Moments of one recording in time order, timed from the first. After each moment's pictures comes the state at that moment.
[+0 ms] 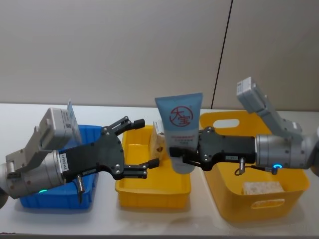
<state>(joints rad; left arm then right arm) -0.55 0.41 0.48 -1.38 -0.46 -0.28 -0.97 0.65 0.52 -0.47 -1.31 0.47 0.16 1.07</state>
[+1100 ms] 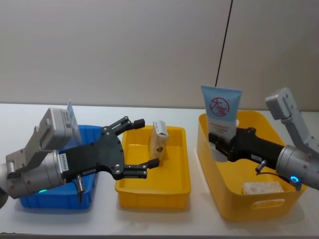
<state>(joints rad) -0.55 0.41 0.48 -1.38 -0.46 -0.28 -0.97 0.44 0.56 -0.34 -1.43 0.45 0.20 0.61</state>
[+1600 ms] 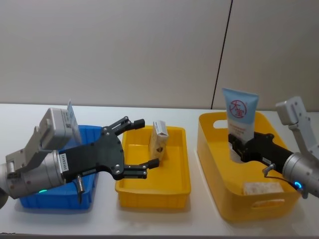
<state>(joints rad) -0.55 0.41 0.48 -1.38 -0.46 -0.28 -0.97 0.39 0.53 -0.29 -1.42 0.41 0.23 0.40</state>
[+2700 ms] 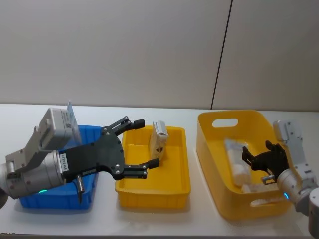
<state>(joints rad) -0.55 0.41 0.48 -1.38 -0.46 -0.28 -0.97 0.41 0.39 -0.28 -1.18 0.25 0.16 0.06</state>
